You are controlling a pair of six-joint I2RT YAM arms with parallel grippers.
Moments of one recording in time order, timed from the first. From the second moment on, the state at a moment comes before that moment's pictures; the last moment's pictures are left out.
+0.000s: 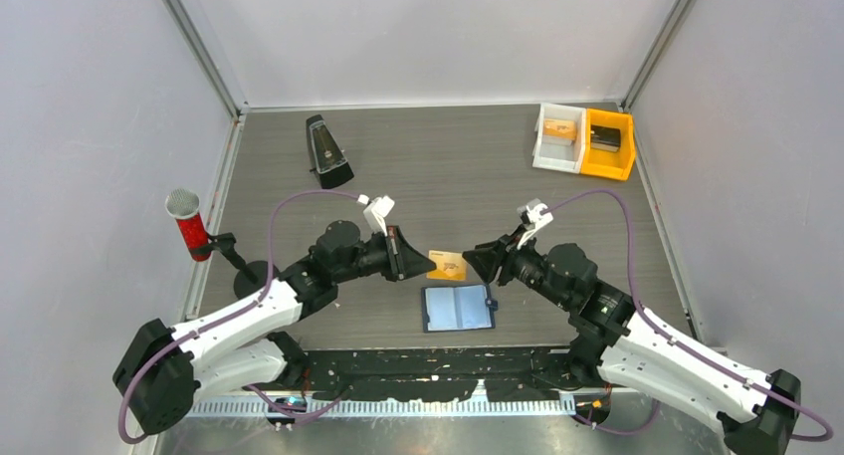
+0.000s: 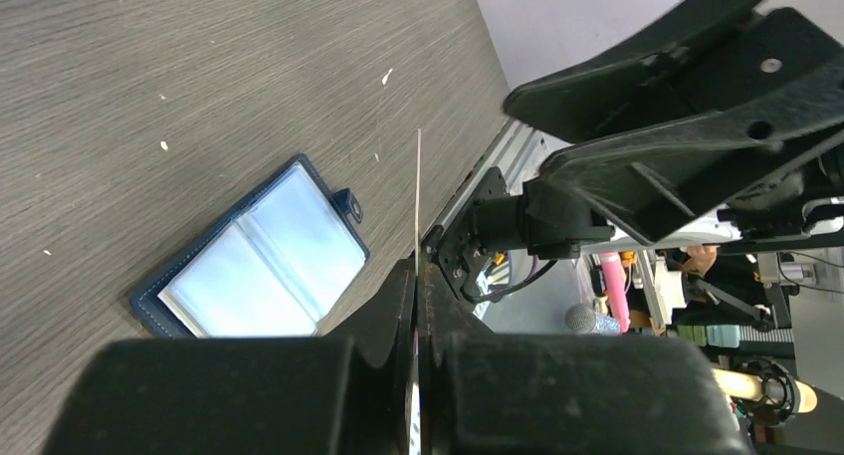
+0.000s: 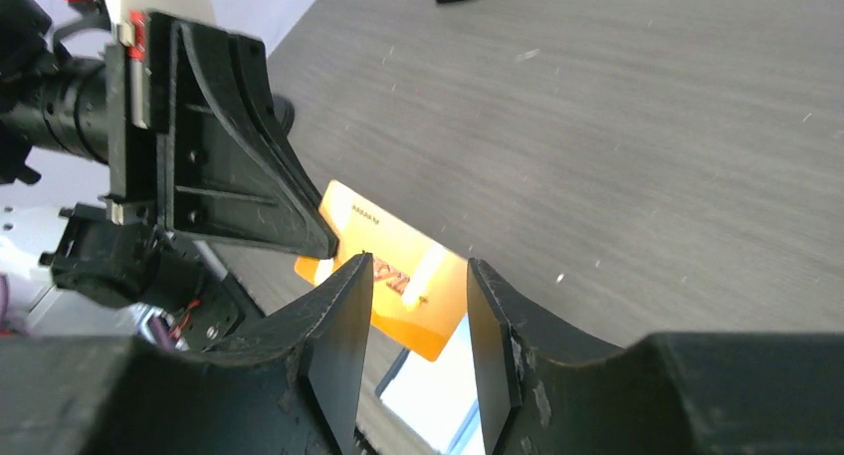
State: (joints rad) left arm -0.78 1.01 0.52 0.23 0.36 -0.88; right arm 0.90 0.60 0.47 0.00 0.11 0.45
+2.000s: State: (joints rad) left arm -0.77 0.60 0.77 -0.61 0.07 -0.53; right arm -0.06 1.08 0.78 0.02 -0.35 0.45
